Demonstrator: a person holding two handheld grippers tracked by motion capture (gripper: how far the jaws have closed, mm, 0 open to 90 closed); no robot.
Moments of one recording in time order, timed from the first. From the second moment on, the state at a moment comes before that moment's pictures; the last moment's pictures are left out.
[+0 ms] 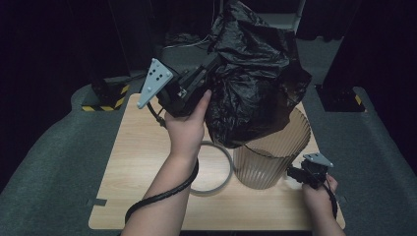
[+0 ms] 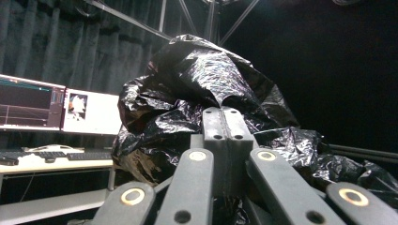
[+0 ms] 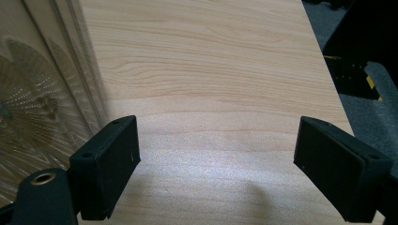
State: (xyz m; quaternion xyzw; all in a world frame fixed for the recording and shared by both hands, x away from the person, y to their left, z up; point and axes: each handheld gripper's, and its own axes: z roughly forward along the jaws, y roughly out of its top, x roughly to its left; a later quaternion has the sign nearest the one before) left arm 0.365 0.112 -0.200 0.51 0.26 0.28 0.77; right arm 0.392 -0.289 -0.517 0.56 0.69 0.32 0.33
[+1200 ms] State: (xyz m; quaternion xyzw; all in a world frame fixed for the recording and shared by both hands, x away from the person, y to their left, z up) left arm 0.338 0.201 -0.239 0.50 0.33 0.31 0.74; right arm 0.400 -0.286 -0.523 0.56 0.72 0.30 0.28
